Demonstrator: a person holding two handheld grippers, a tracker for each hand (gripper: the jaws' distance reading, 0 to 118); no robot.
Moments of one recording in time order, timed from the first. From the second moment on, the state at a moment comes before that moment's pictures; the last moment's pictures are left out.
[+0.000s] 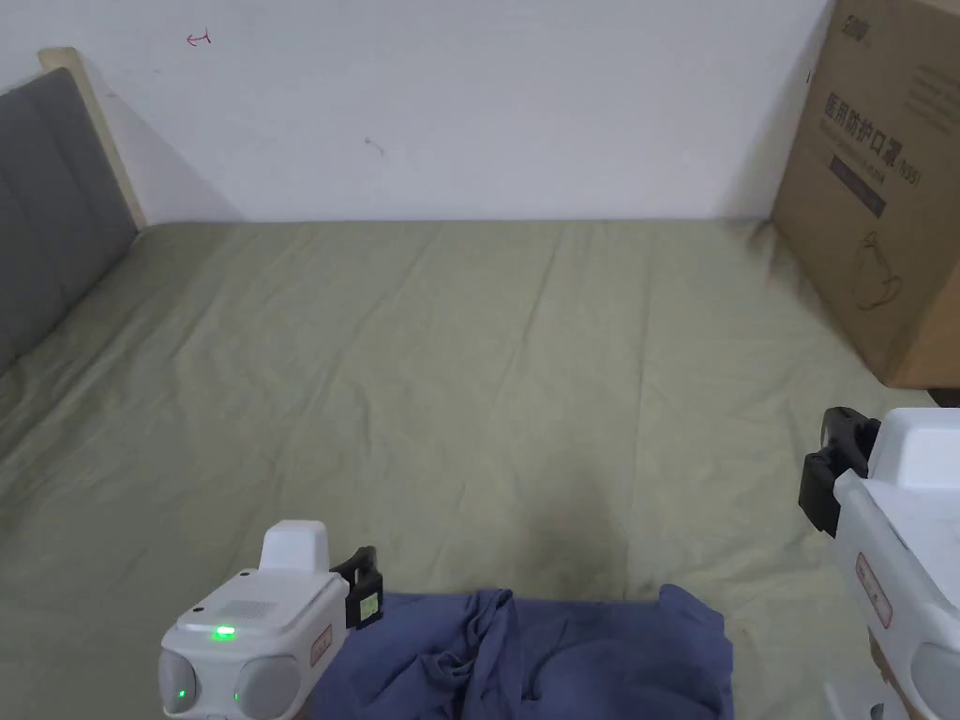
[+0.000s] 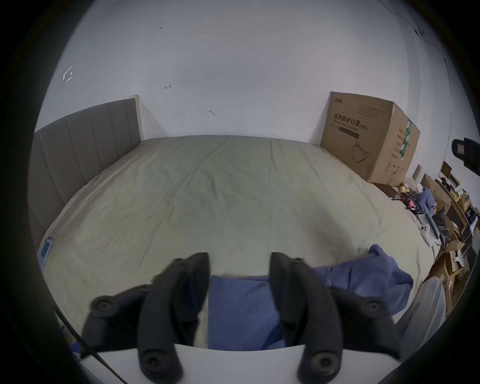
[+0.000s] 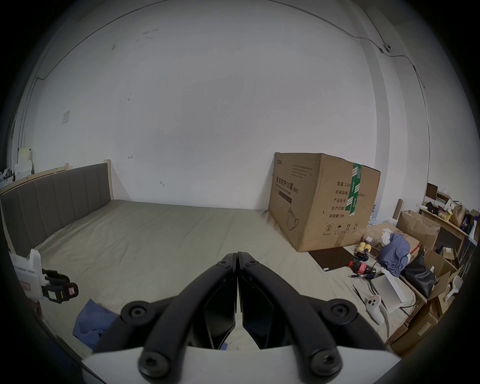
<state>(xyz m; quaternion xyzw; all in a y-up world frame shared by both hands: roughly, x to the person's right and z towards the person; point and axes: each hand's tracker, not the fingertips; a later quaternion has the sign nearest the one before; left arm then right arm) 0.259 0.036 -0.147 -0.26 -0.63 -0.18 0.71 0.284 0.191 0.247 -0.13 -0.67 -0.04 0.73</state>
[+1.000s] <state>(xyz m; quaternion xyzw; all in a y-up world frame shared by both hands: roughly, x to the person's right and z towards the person) 0.291 -0.053 -0.013 -0.37 -0.70 -0.27 0.55 0.291 0.178 0.265 -0.15 -0.68 -0.06 0.71</state>
